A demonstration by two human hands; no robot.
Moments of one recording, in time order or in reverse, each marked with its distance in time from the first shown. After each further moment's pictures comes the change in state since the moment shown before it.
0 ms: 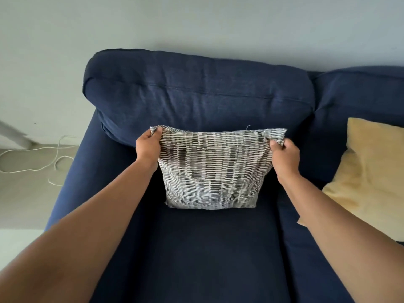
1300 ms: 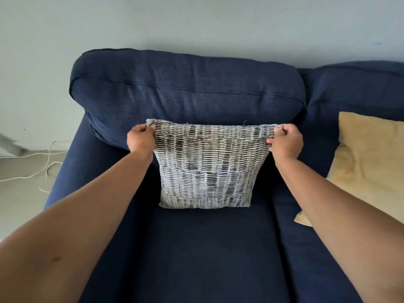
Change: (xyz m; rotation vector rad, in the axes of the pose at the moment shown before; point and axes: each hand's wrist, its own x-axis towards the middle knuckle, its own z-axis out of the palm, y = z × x) left_hand 0.018 0.008 0.017 0.170 0.173 0.073; right_hand 0.030 -0.011 -0.003 0.019 0.189 0.014
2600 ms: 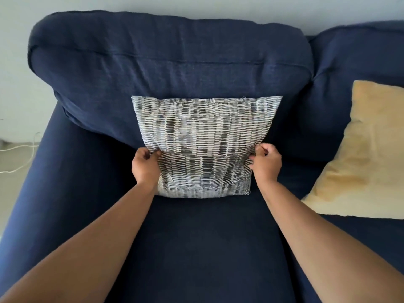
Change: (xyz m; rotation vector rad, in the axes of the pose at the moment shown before) left_hand -0.044 -0.126 0.013 0.155 -0.003 0.040; right_hand -0.059 0.106 0.029 0.076 -0.112 0.162
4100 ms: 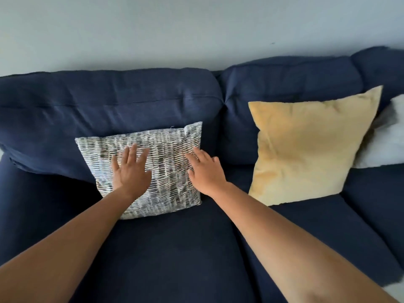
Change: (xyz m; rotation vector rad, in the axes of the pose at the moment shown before) left_hand -0.079 0.094 0.044 1.210 -0.316 0.793; right_hand -0.026 -0.054 -0.070 -1.042 -0.448 -0.719
